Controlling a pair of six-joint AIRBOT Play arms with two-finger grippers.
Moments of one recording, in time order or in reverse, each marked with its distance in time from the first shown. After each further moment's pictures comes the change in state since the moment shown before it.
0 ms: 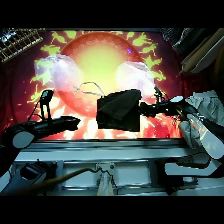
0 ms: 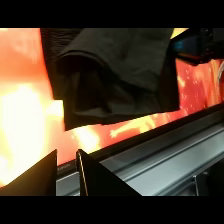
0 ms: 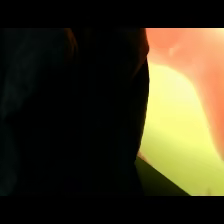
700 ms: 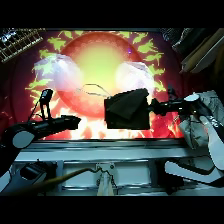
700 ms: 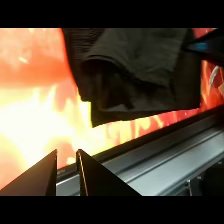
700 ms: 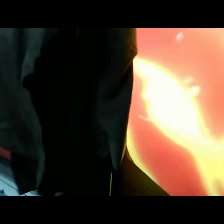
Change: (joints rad) left arm 0.000 -0.002 0.000 -0.019 0.027 0.004; right arm -0.202 0.150 0.047 -0.129 0.161 0.111
